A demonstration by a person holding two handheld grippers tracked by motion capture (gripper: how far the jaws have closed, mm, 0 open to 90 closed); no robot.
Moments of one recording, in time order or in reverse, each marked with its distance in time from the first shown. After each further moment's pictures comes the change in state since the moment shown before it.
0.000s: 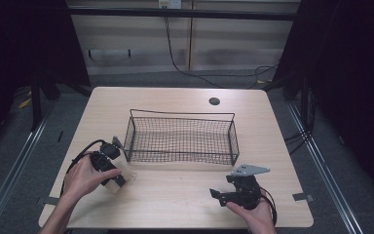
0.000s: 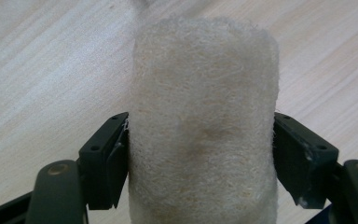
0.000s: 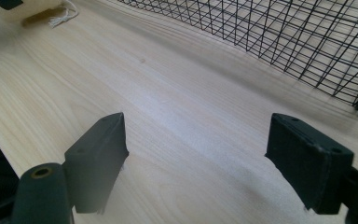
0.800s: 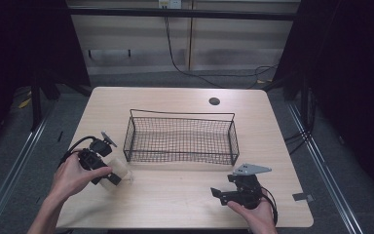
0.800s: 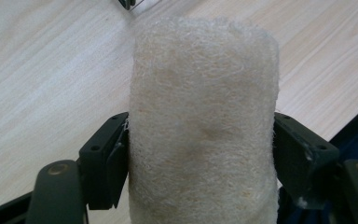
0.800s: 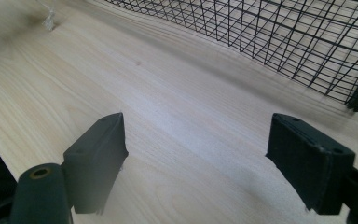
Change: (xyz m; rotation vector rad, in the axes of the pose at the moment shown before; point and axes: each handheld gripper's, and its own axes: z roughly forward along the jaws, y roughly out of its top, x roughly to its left) left arm -0.001 -0.016 -0.036 -0.083 -0.054 0.022; right arm -0.003 0.000 -0.001 -0.008 -0.008 0.018
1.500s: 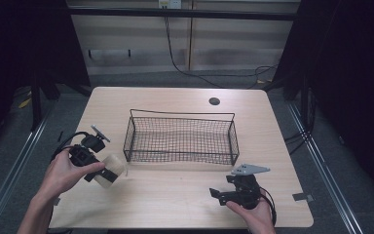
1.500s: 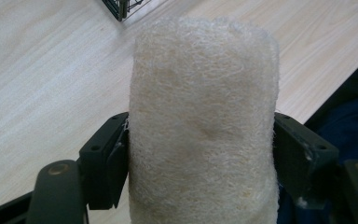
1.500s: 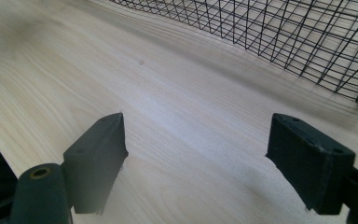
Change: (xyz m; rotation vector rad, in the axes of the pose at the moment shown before) left arm 0.001 -0.006 -0.027 -0.026 -0.089 0.025; right arm 0.002 0.000 0.003 0.007 0.007 0.013
